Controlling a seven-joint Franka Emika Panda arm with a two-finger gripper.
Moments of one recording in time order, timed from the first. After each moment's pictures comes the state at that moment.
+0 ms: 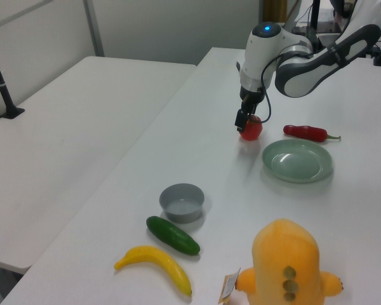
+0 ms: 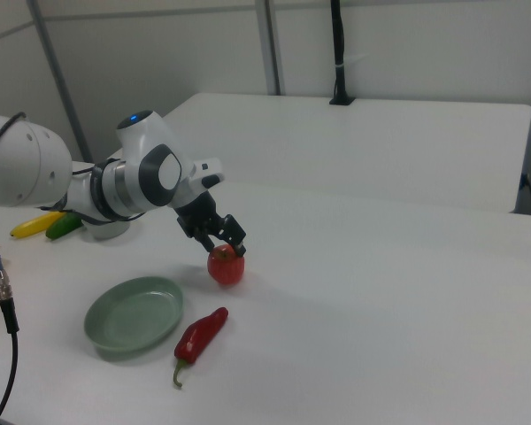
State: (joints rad) arm -0.02 0.40 0.13 -1.81 -0.42 2.39 0.40
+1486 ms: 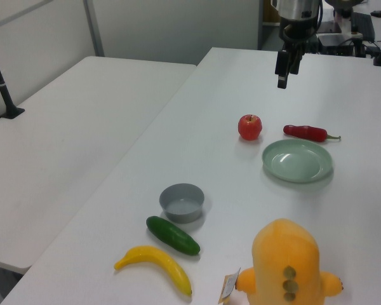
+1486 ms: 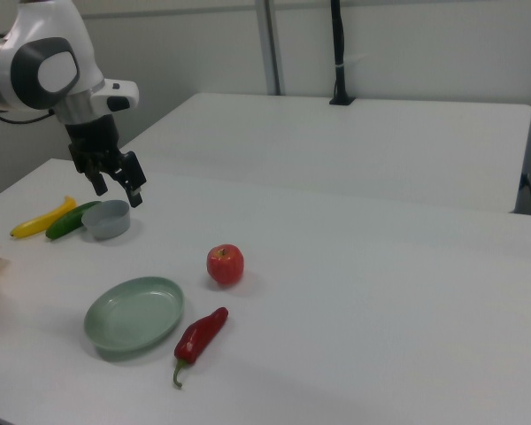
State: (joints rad) arm 0.12 -0.04 0.09 -1.82 -0.01 1.83 0.26
